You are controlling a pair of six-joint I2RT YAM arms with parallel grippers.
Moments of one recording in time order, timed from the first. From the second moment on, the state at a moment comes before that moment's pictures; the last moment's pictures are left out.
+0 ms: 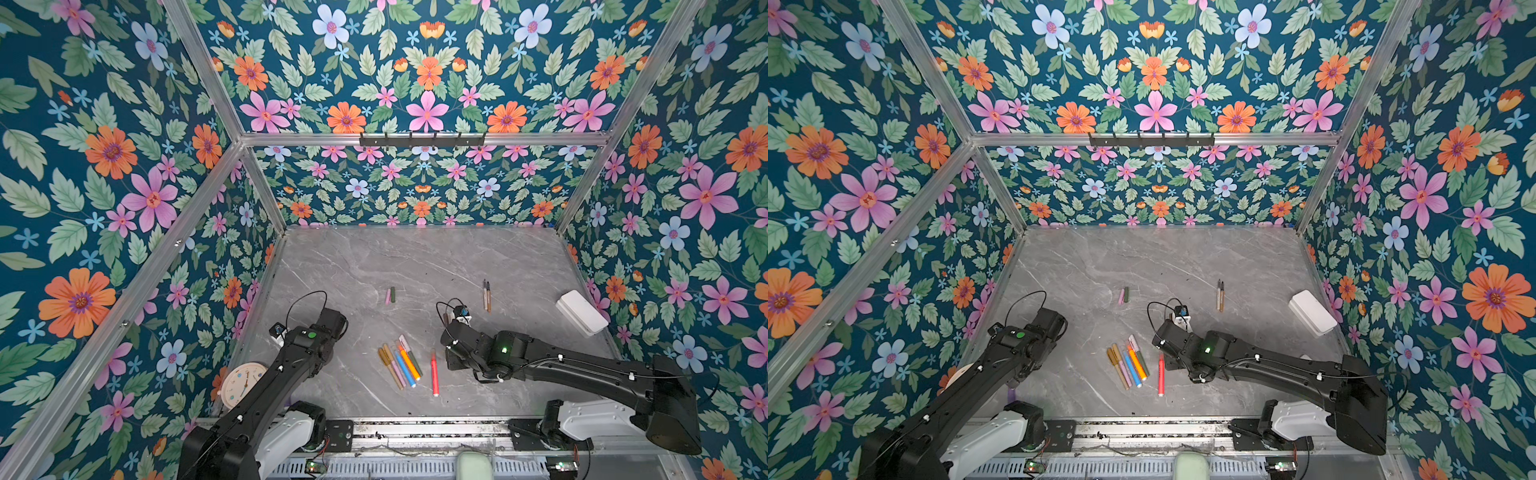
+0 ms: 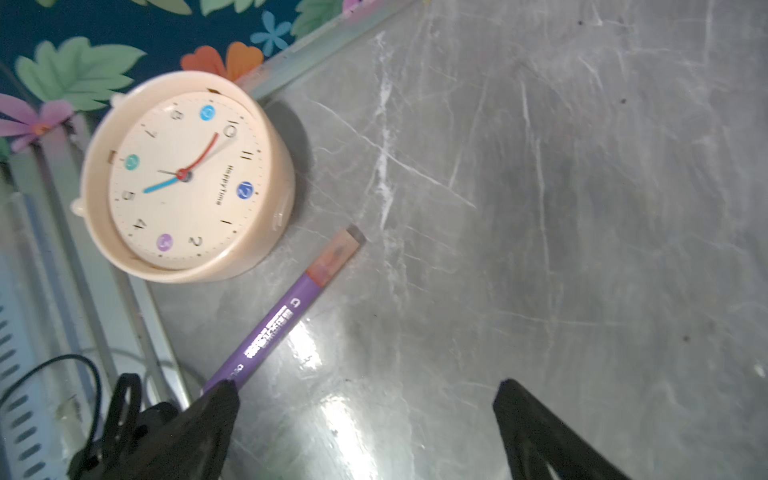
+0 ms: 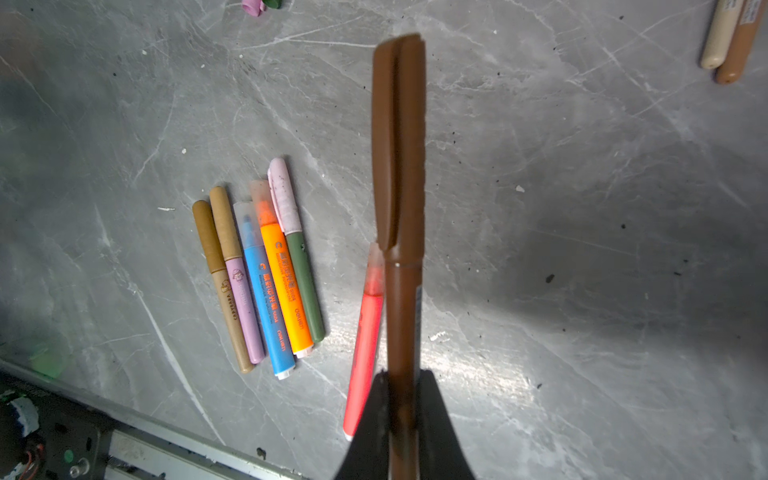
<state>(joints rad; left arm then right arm) -0.36 1.02 0.62 -1.11 -0.64 -1.30 1.09 1.27 0.88 -0.70 0.26 0.90</state>
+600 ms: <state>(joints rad) -0.35 1.25 0.65 -1.23 -0.76 -1.55 1.09 1.16 0.83 -0.71 0.24 0.91</state>
